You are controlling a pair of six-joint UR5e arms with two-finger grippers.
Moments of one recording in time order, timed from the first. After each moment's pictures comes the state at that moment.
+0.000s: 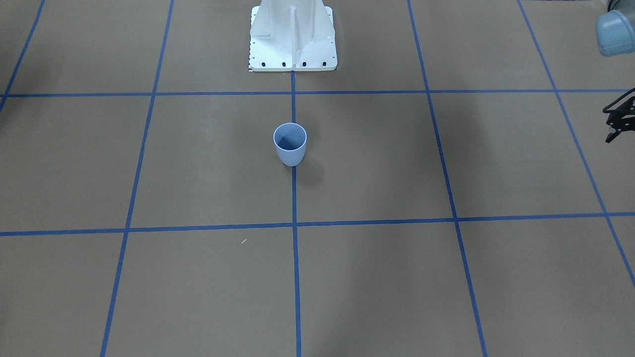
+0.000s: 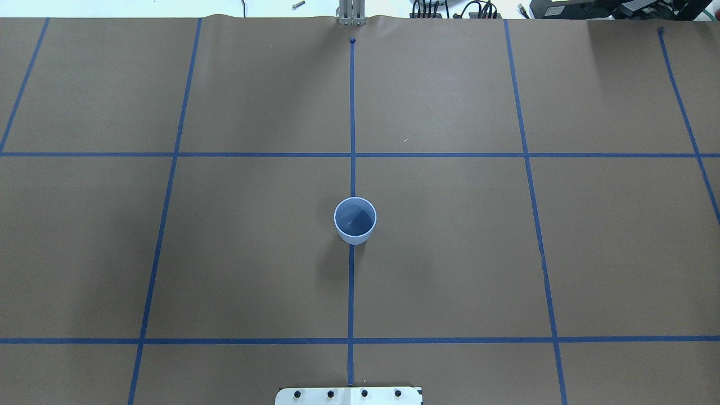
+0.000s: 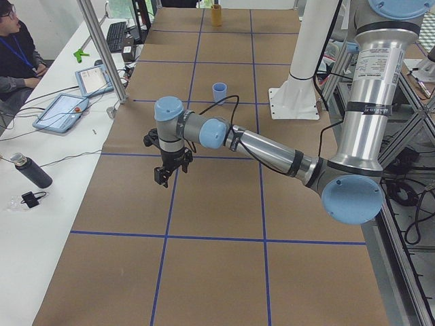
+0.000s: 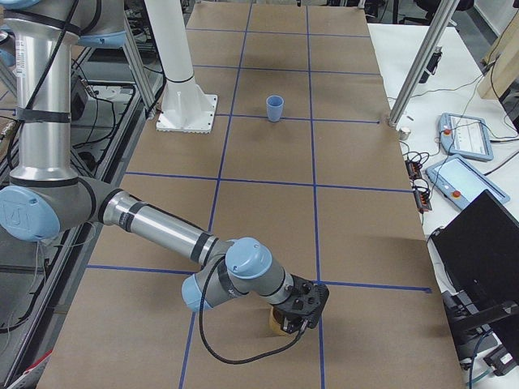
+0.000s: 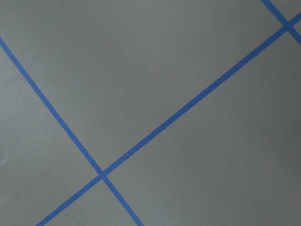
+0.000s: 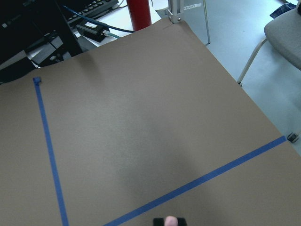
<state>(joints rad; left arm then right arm) -1.35 -1.70 -1.81 -1.48 -2.21 0.34 1.72 -1.66 1.34 -0.68 2.18 0.72</state>
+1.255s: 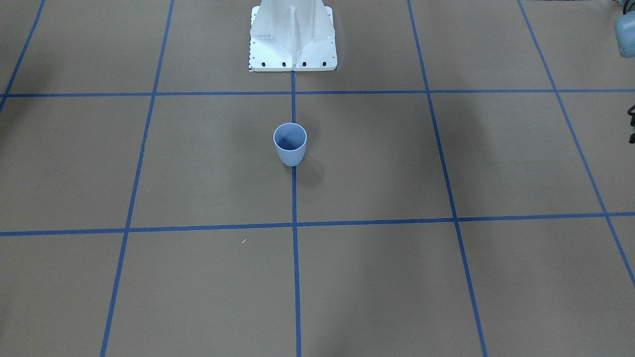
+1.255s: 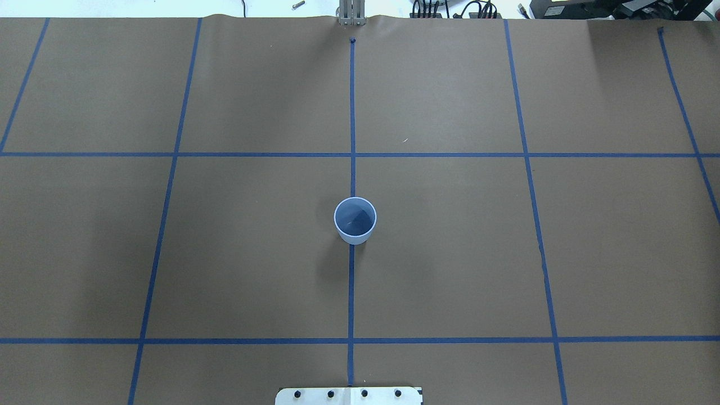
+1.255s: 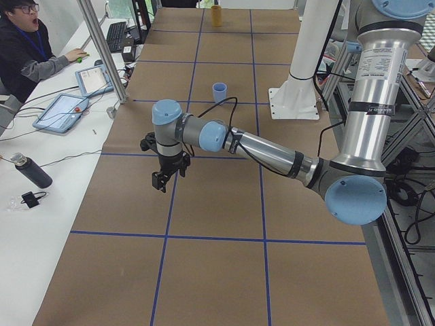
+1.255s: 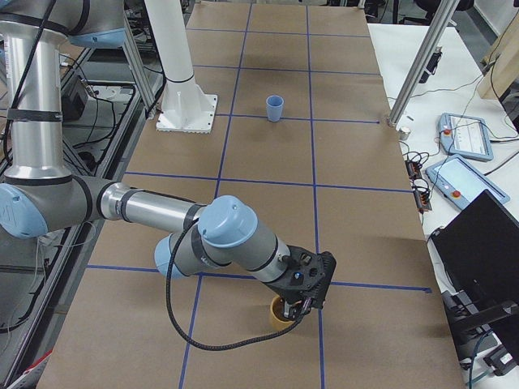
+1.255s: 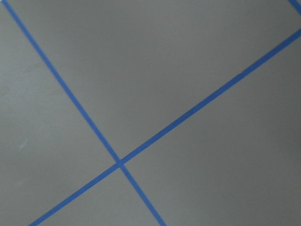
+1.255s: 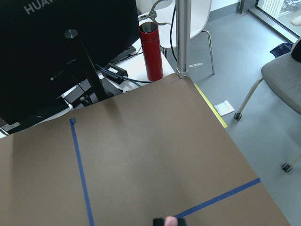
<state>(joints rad) -1.44 -1.69 -1.77 -1.48 -2.20 0.29 1.96 -1.62 1.62 -1.09 2.28 0.45</state>
